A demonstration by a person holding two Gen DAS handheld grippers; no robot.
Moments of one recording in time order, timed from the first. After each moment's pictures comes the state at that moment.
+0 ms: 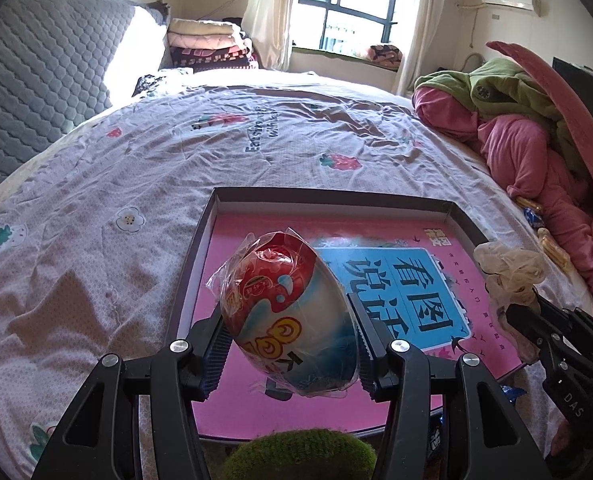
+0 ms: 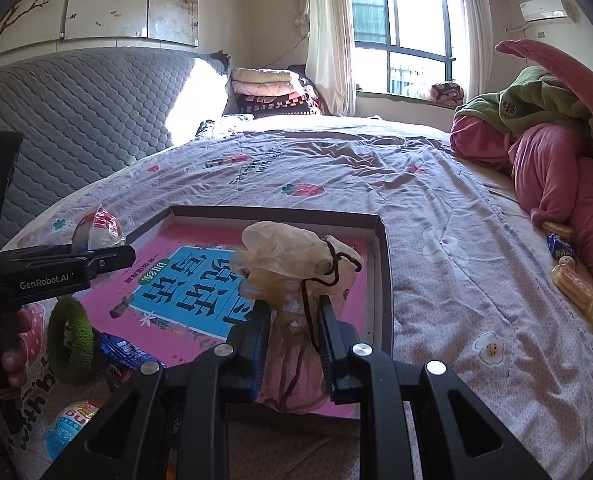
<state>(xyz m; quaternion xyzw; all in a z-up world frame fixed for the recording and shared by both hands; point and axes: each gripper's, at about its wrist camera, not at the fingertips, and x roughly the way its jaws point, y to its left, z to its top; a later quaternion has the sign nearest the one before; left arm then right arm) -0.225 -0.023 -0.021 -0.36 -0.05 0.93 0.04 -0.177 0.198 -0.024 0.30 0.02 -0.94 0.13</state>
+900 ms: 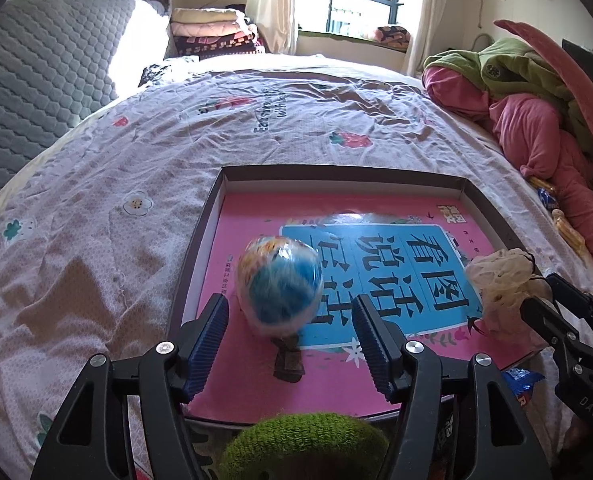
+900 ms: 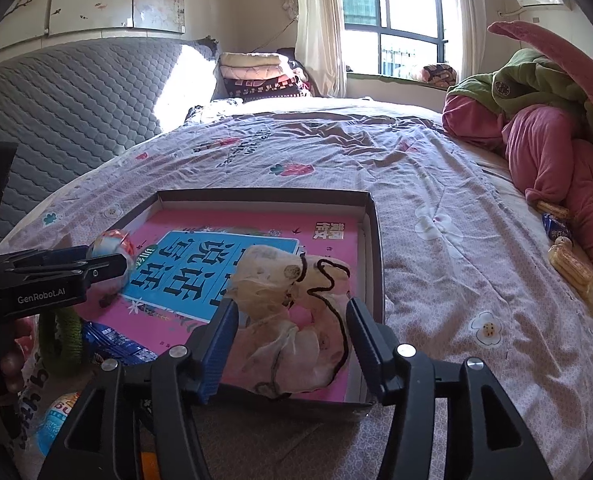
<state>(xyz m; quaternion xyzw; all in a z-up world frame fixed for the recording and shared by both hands) -0.223 -0.018 -0.027 -0.39 -0.03 0.92 0.02 -0.180 0.203 -0.027 0.32 0.02 -0.94 0.12</state>
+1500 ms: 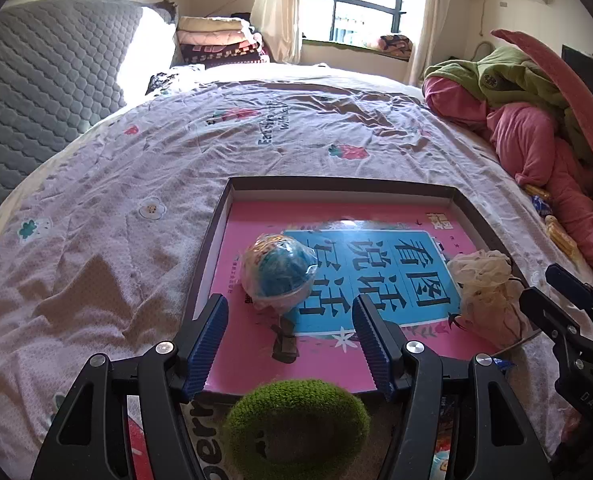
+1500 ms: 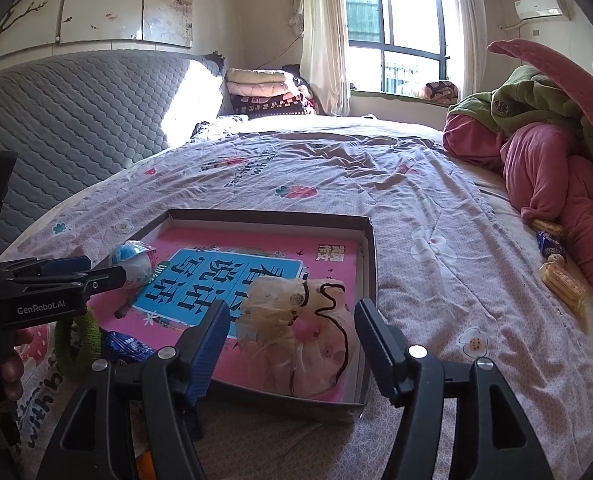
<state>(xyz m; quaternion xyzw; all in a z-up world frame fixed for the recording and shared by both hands) -0.197 -0.017 -0.006 -0.38 -0.03 0.93 0.01 -0.166 0.203 -0.007 0.29 0.02 -0.95 0.13</state>
